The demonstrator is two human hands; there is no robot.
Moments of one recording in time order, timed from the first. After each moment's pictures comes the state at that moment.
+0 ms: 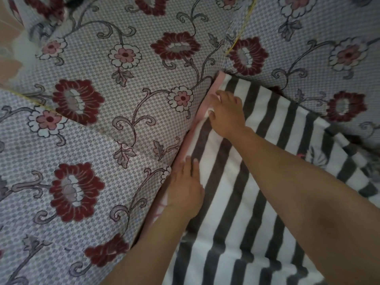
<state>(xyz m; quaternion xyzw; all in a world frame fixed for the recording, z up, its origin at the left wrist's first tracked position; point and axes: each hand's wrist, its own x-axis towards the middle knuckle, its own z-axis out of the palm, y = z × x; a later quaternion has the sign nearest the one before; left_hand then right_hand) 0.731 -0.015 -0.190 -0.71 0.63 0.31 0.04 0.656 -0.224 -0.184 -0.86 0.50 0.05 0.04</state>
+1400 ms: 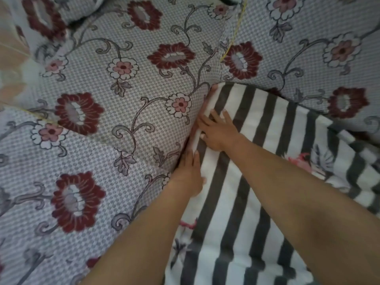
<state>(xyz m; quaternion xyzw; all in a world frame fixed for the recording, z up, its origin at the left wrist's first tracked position) 0.746 -0.068 -0.203 -0.66 0.66 0.33 0.16 0.659 -0.204 -0.198 -0.87 0.41 0.27 0.09</state>
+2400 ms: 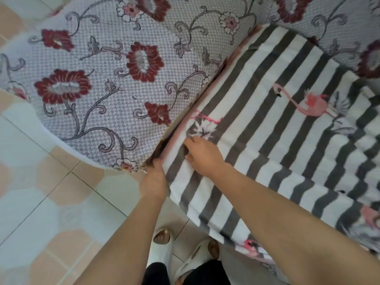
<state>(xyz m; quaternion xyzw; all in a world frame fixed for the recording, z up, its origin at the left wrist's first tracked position) 0.742 0.279 -0.210 -0.87 0.35 0.34 0.03 0.649 0.148 -0.181 -0.92 0.31 0.15 0.17</state>
